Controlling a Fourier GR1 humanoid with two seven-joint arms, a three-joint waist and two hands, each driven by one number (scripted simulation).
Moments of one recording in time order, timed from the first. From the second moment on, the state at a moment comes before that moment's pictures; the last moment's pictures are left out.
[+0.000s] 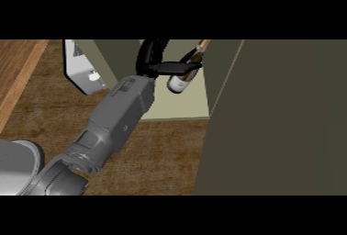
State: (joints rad) left arm -1.18 0.00 -0.07 -0.24 0.50 0.12 -0.59; right arm 0.34 -0.65 0.66 -2.51 -0.01 -0.55 0.00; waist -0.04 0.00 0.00
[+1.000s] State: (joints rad) left arm -0.70 0.00 -0.34 -0.78 0.62 0.08 -0.50; right arm 0.35 -0.67 0.63 -2.51 0.00 -0.59 0.02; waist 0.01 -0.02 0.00
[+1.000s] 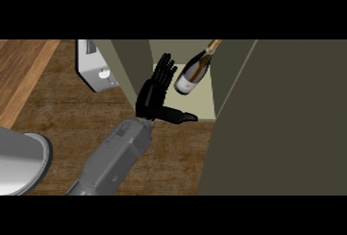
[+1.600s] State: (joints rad) left arm -0.32 0.07 -0.45 -1.23 0.60 0.13 -0.43; right arm 0.37 -0.71 0.62 -2.52 0.00 -0.59 0.00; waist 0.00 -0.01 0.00
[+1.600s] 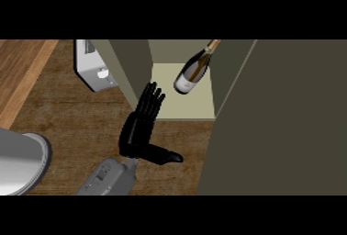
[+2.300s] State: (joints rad) left arm -0.07 0.26 -0.38 -1.45 0.65 0.01 -0.46; right arm 0.34 -0.83 0.70 -2.51 -0.01 -0.42 -0.02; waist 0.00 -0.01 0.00
